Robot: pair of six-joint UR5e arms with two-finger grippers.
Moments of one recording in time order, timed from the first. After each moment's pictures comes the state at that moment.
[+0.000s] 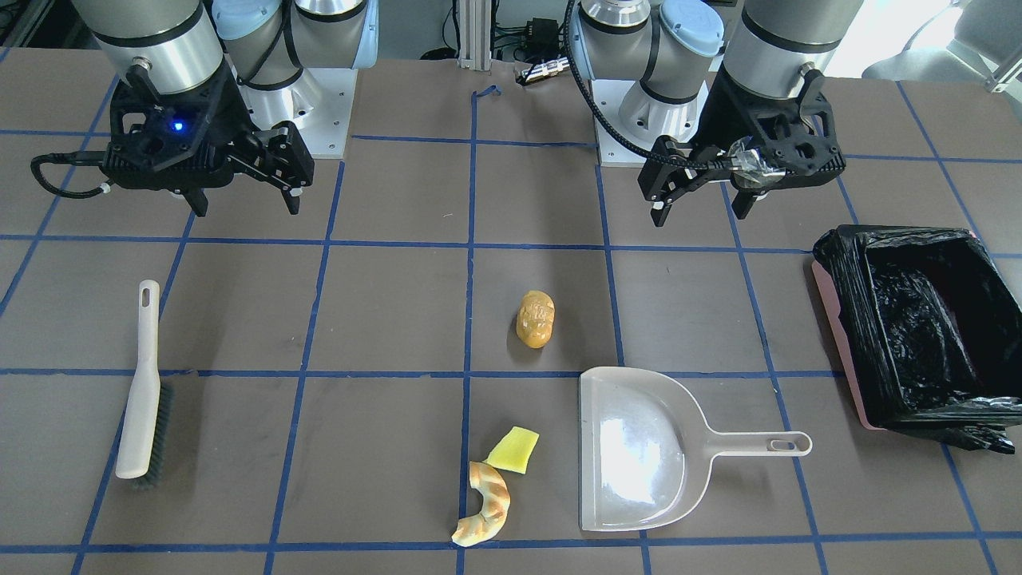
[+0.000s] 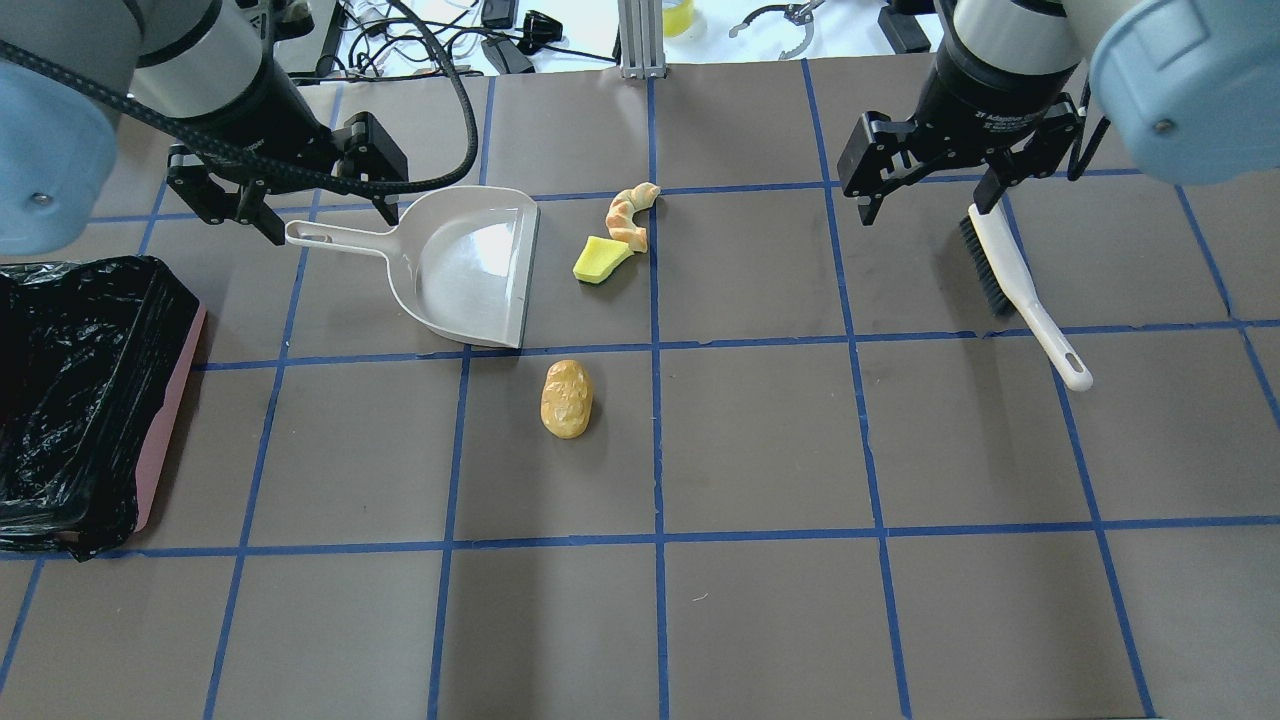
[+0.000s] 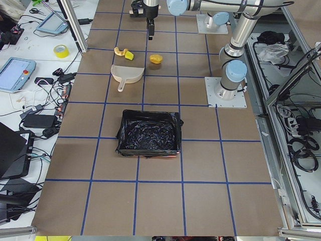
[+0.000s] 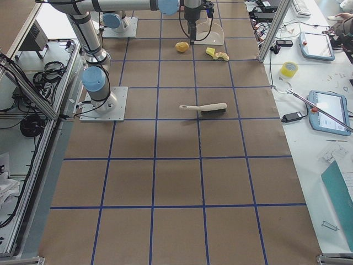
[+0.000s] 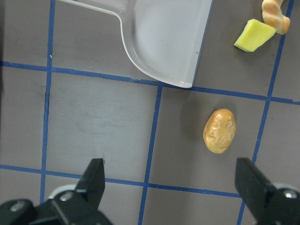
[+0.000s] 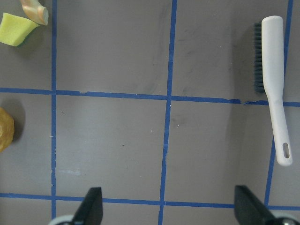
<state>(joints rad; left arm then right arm) -1.57 -1.56 -1.58 -1.49 1.57 -0.14 1.61 -1.56 1.55 -1.60 -1.57 -0.02</state>
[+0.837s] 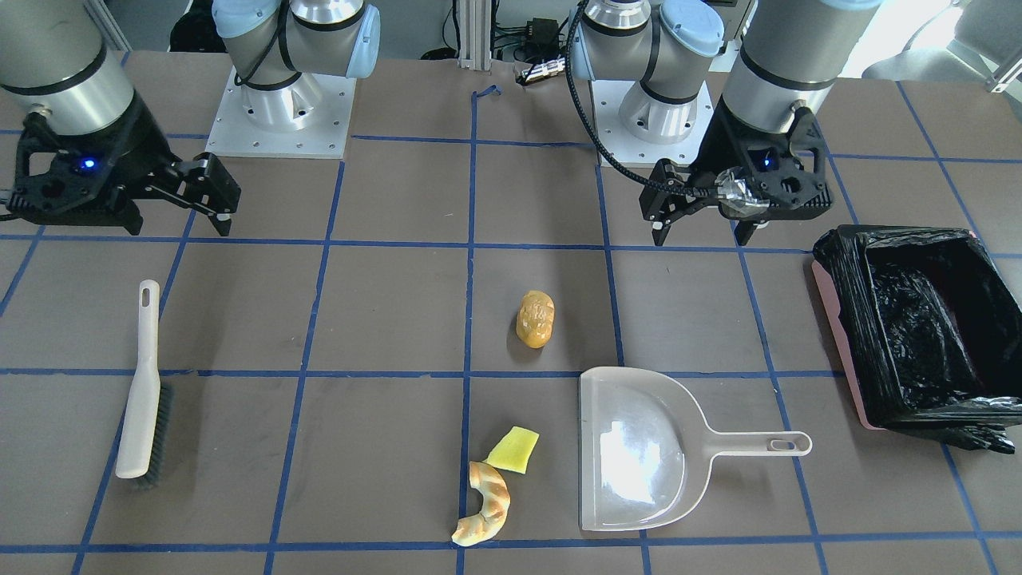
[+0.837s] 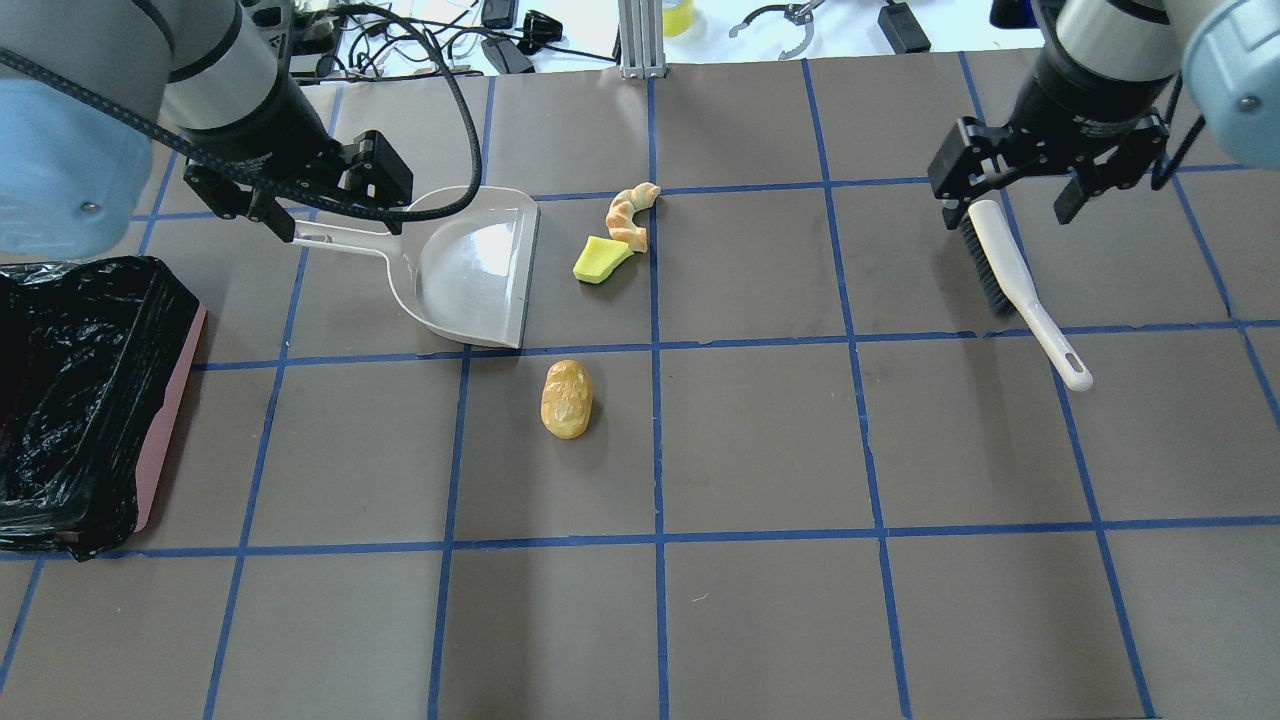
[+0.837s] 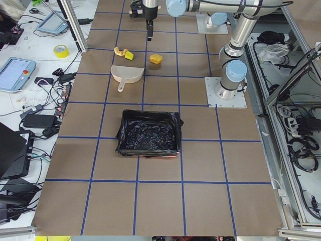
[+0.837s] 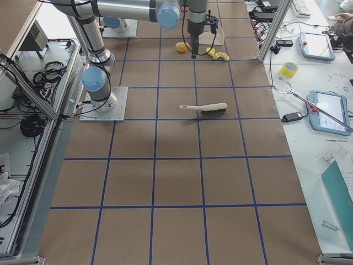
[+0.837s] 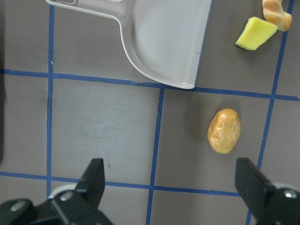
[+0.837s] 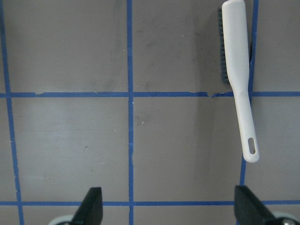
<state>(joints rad) -1.54 -1.60 -1.63 -1.39 1.58 0.05 1.41 -1.55 1.62 -1.62 -1.57 -0.17</state>
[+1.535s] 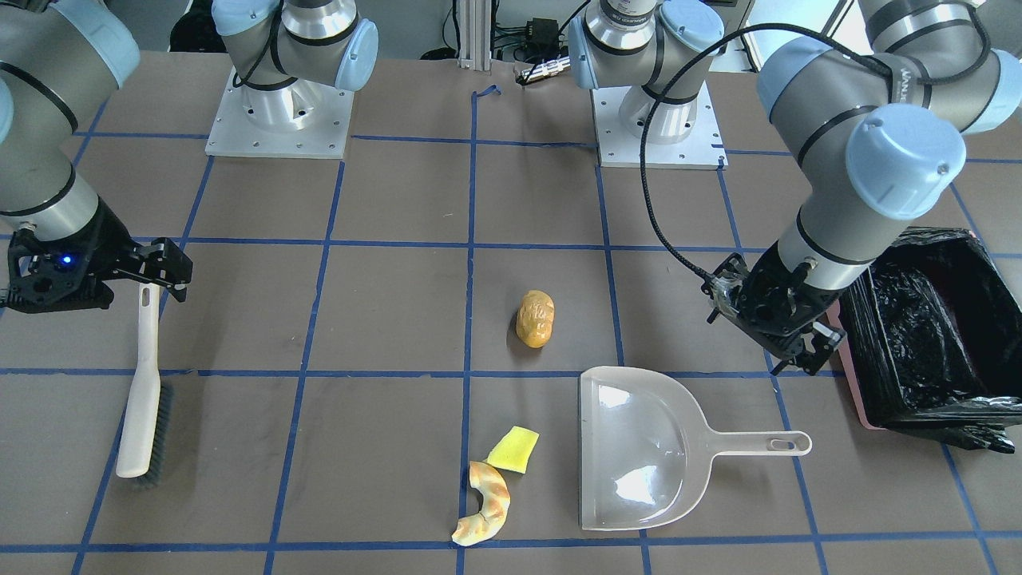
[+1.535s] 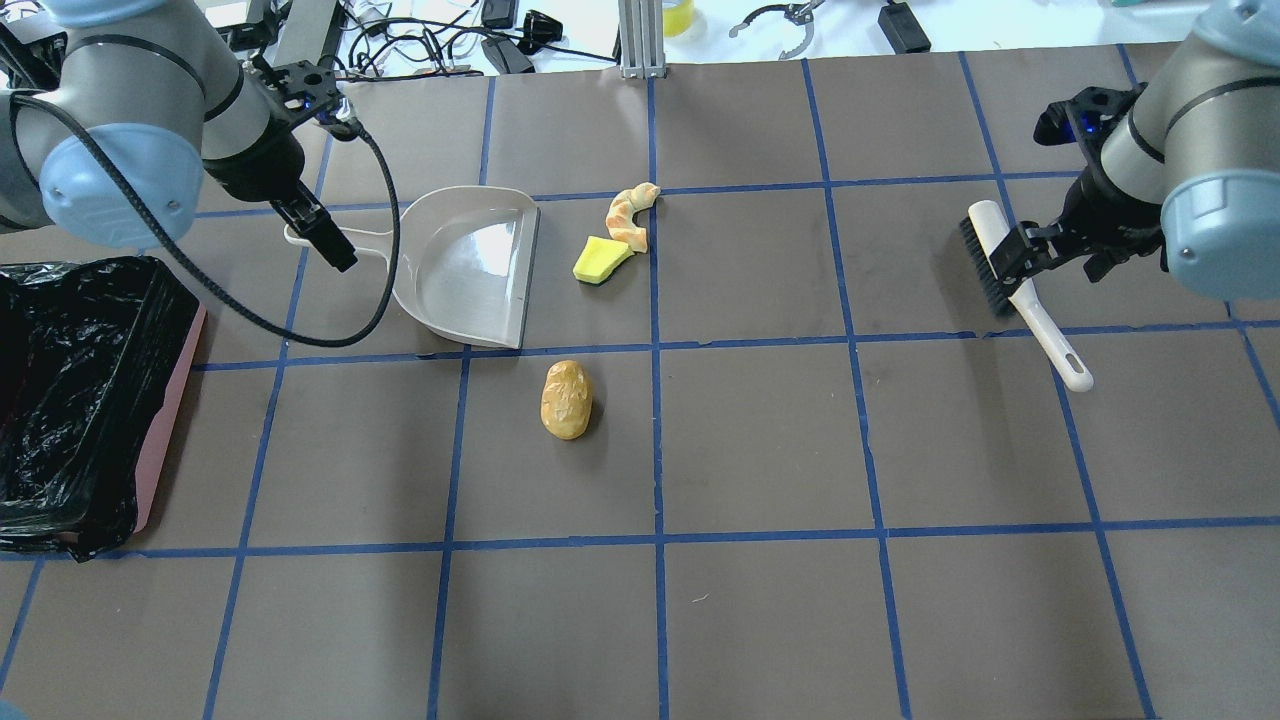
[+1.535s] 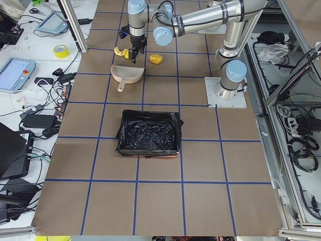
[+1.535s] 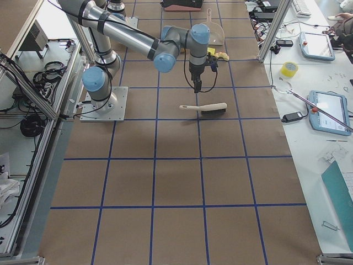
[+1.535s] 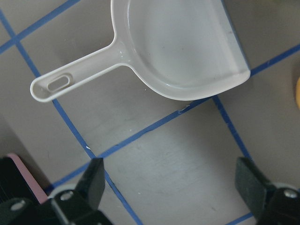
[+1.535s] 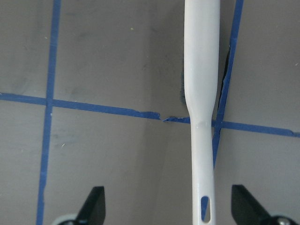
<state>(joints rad) -1.41 -1.82 -1.66 -1.18 1.58 1.16 1.25 -1.45 1.90 -2.05 -1.58 -0.47</state>
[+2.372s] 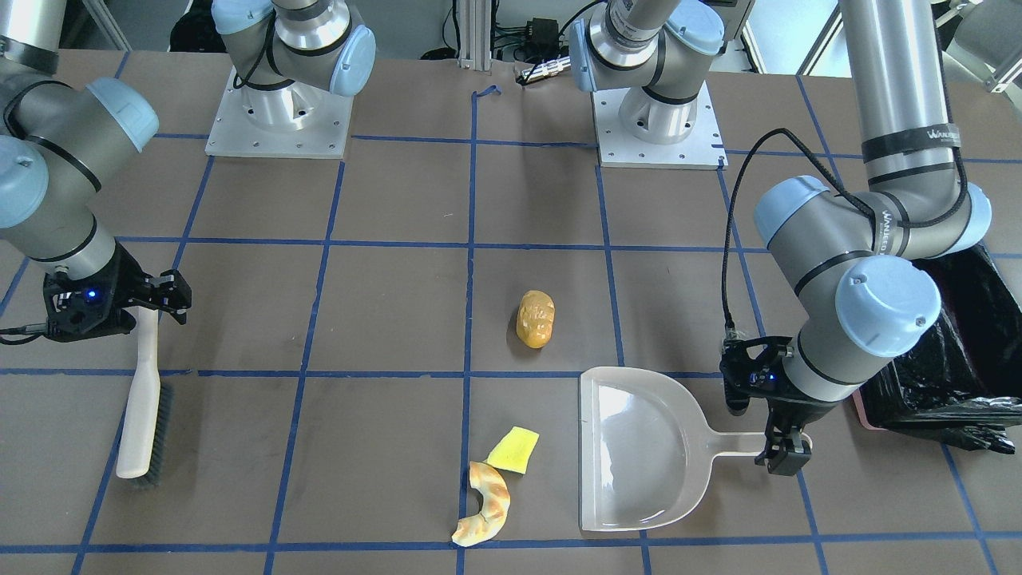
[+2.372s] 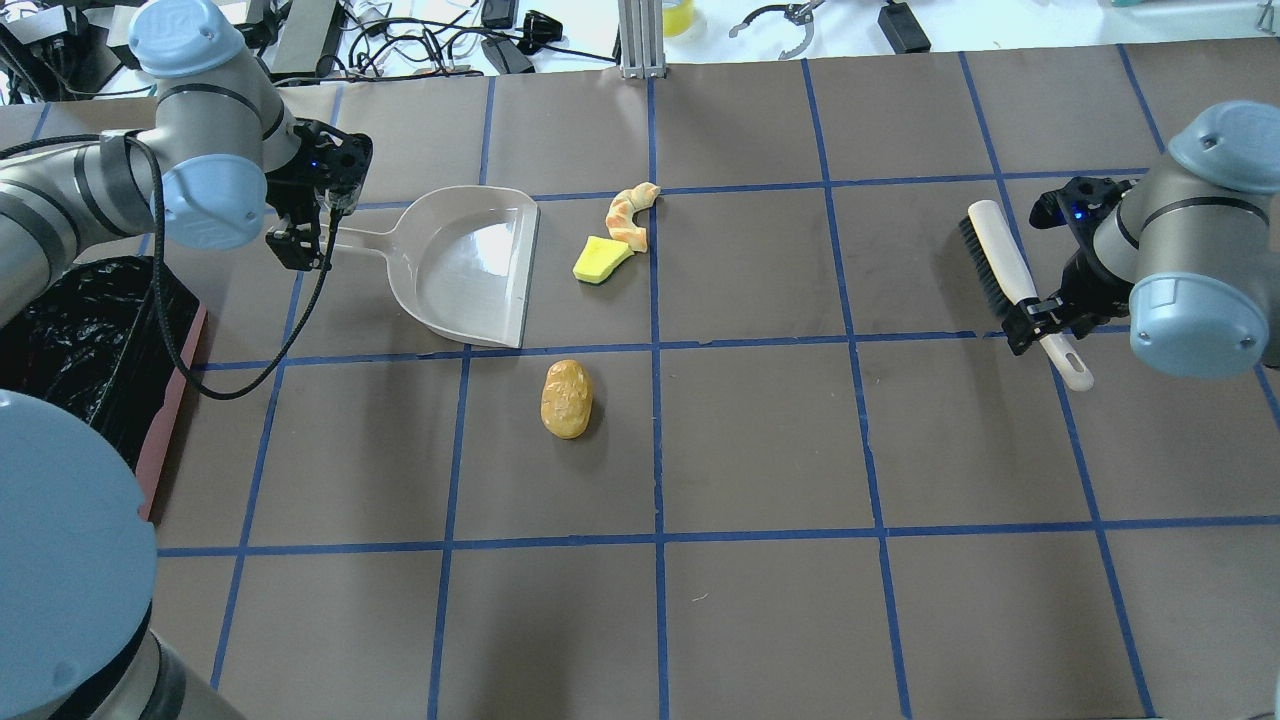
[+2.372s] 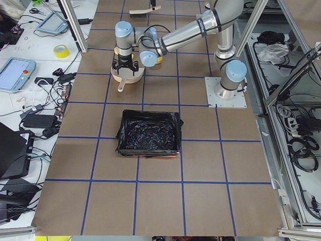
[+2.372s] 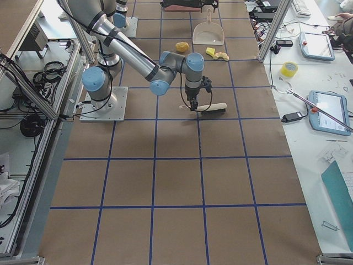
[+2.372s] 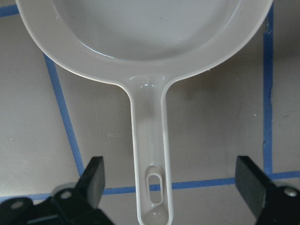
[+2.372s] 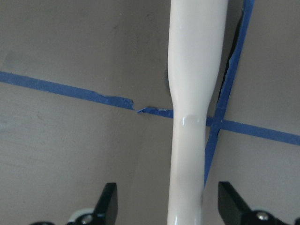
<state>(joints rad) -1.38 -2.04 -1.61 -0.98 1.63 1.91 1.18 -1.37 2.03 -2.25 -1.58 -0.62</state>
